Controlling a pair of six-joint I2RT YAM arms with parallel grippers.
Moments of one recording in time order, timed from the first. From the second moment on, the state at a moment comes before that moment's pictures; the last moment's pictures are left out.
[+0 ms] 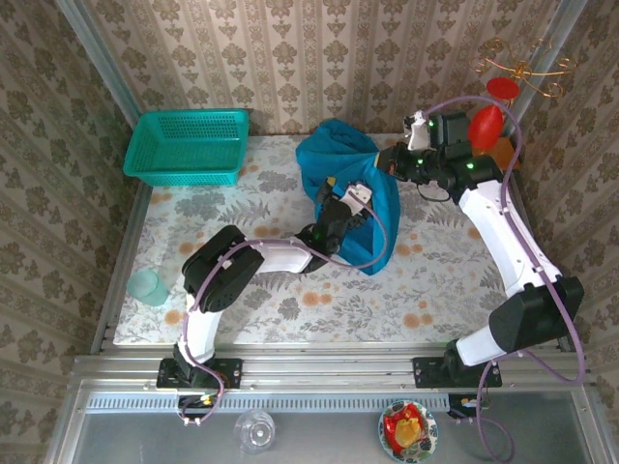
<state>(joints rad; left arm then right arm) -0.94 2.02 1.17 0.69 -0.56 0.32 0.19 1.49 1.54 -0.68 -0.49 0.52</state>
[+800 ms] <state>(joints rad) -0.56 1.59 1.28 0.09 0.17 0.19 0.11 1.51 1.67 -0.86 -0.27 0.30</state>
